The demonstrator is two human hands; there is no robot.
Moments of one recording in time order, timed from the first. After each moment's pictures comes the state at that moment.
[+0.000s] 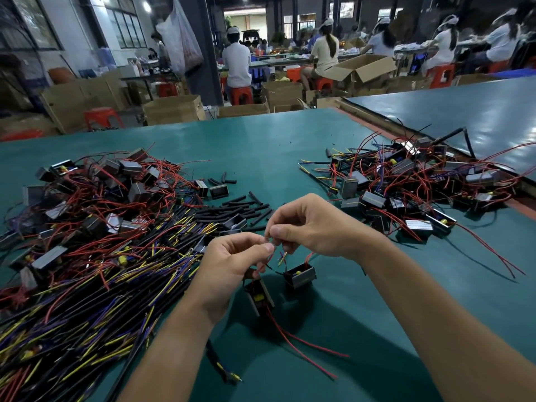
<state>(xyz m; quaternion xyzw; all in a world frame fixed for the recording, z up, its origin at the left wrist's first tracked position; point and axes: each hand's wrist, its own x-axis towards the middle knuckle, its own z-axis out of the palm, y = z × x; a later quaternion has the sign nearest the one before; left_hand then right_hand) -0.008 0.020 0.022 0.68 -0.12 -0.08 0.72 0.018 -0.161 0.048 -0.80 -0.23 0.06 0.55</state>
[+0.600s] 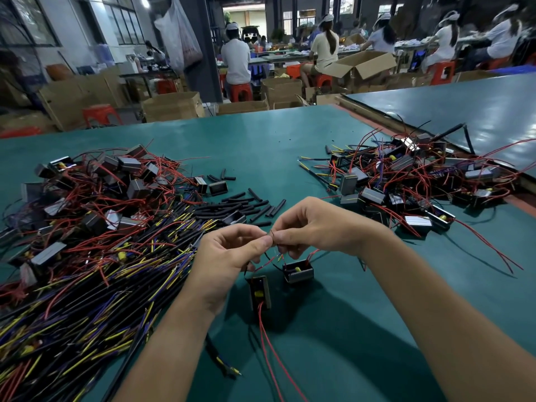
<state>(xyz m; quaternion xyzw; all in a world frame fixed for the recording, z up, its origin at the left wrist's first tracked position) -0.006 0.021 0.021 0.67 -0.11 -0.04 0.74 0.013 -0.168 0.052 -0.80 -0.21 0.16 0.54</state>
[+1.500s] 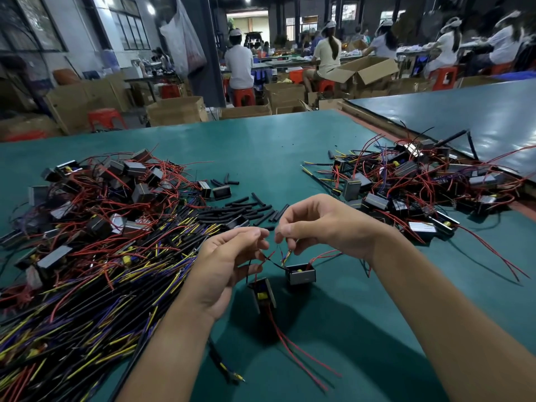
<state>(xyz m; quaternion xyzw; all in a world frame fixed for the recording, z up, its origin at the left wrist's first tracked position) -0.009 0.023 0.033 0.62 -0.04 -0.10 0.78 0.014 -0.174 0.056 -0.74 -0.21 0.15 0.61</state>
